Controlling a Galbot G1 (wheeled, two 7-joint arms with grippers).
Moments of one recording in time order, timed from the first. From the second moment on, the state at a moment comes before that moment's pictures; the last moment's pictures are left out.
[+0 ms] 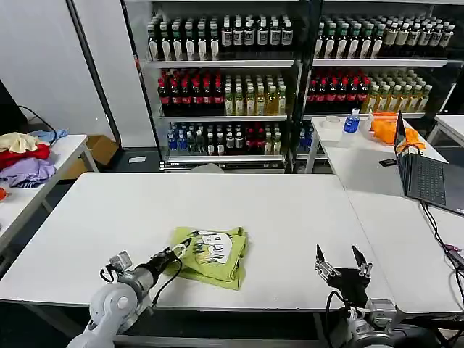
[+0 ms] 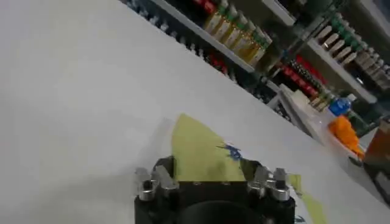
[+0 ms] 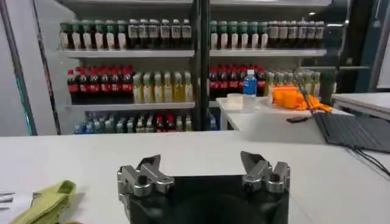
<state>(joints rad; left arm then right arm) 1.13 -1.15 -0.38 -1.76 -1.15 0.55 -0.21 -1.58 1.37 0.55 2.30 0.23 -0.39 0.20</state>
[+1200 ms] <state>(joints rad) 1.10 -0.94 -0.71 -1.76 -1.40 0.53 -0.20 -1.66 1.33 0.62 2.38 0.26 -0.39 0.21</state>
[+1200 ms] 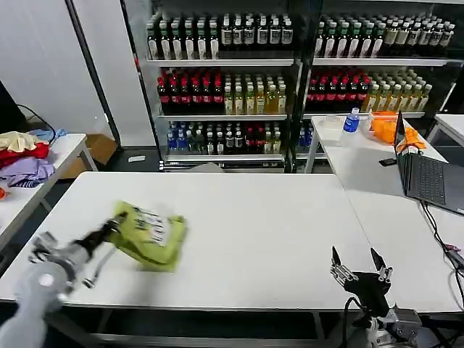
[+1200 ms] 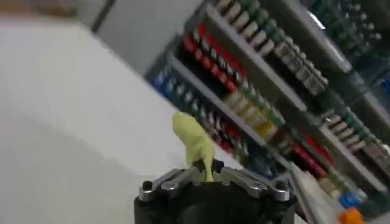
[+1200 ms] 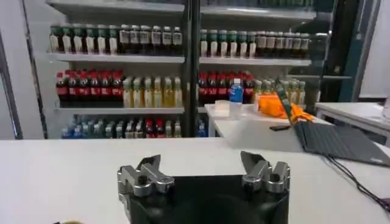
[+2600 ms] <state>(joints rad) 0.86 -1.20 0.05 -1.70 -0.48 0.43 -0.15 -1.68 1.33 0.63 2.40 0.24 -0.37 0.20</state>
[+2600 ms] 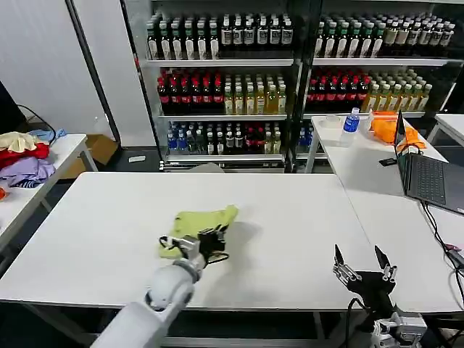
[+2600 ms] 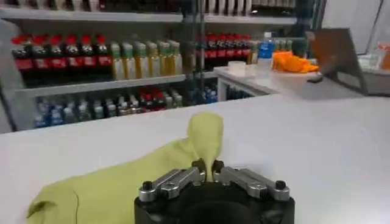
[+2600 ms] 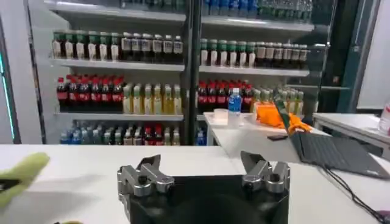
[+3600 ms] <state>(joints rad) 0.97 -1.18 -0.07 -1.77 -0.48 0.16 -0.25 -1.27 1.35 0.42 2.04 0.40 -0.45 0.31</state>
